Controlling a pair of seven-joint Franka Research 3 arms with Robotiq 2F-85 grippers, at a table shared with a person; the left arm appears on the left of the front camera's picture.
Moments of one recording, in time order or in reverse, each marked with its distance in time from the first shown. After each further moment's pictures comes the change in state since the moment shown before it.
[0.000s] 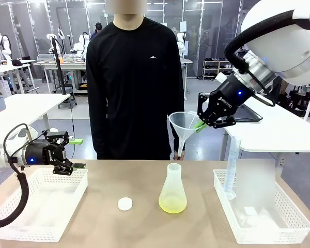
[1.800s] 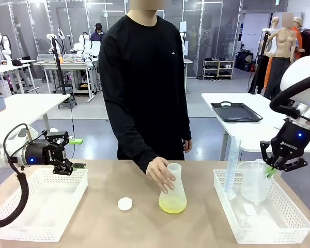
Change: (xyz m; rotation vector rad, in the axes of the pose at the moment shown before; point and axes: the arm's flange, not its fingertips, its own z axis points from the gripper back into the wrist) left arm 0.000 0.000 0.000 0.000 0.000 0.000; right arm 0.038 -0.210 0.001 -0.344 0.073 -0.305
